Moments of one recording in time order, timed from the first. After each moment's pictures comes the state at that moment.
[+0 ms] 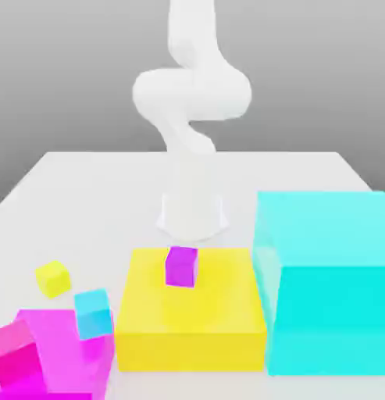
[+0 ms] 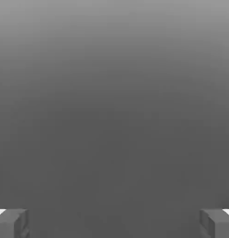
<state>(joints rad) -0.07 -0.74 0.00 -2.34 0.00 2.34 0.91</state>
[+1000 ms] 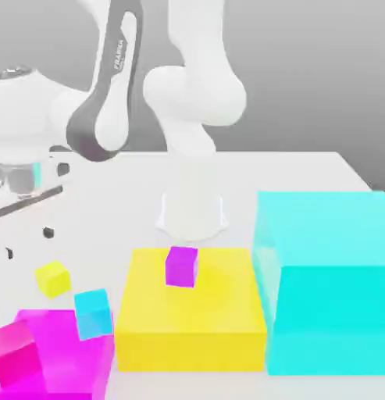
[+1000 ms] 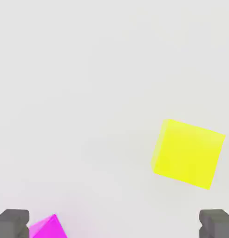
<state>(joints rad) -0.77 0.01 -0.08 -2.80 0.00 2.84 2.22</state>
